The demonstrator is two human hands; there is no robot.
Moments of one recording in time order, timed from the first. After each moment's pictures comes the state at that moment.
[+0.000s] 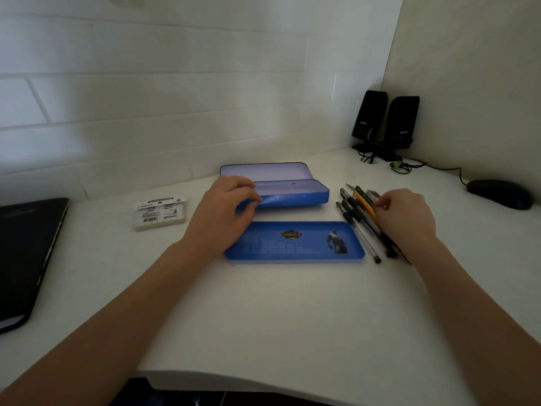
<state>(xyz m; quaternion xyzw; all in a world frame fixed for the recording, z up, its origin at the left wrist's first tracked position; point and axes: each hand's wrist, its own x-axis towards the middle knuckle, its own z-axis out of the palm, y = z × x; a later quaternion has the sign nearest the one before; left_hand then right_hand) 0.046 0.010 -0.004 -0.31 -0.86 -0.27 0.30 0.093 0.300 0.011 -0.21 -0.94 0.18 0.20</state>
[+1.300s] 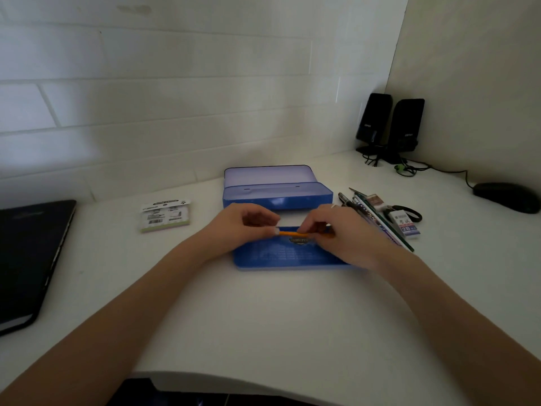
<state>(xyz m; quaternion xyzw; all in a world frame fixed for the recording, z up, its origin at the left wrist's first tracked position) 0.048 0.017 -0.004 -0.25 -0.83 -0.50 -0.05 0.108 0.231 0.014 0.17 -0.95 0.26 0.09</state>
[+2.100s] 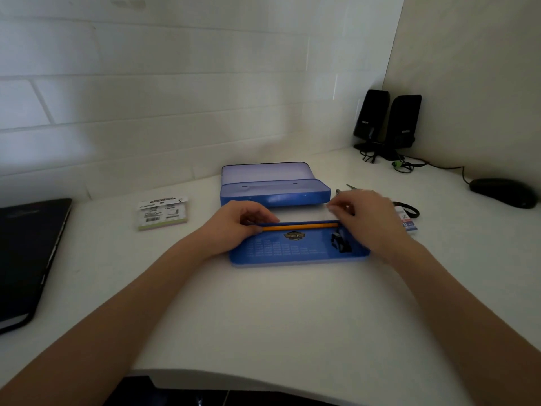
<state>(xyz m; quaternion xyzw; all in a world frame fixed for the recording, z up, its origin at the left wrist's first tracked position) 0.044 0.017 -0.007 -0.29 -0.84 -0.45 -0.03 0.094 0.261 0.010 0.01 -0.96 0.16 0.22</state>
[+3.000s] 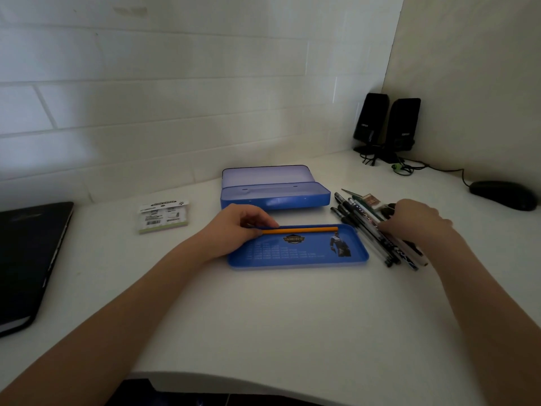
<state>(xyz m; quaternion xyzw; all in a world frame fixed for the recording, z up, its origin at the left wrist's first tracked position) 0.045 0.017 -0.006 -0.29 -0.85 -0.44 -0.02 0.093 0.311 0.019 -0.29 -0.95 0.12 0.01</state>
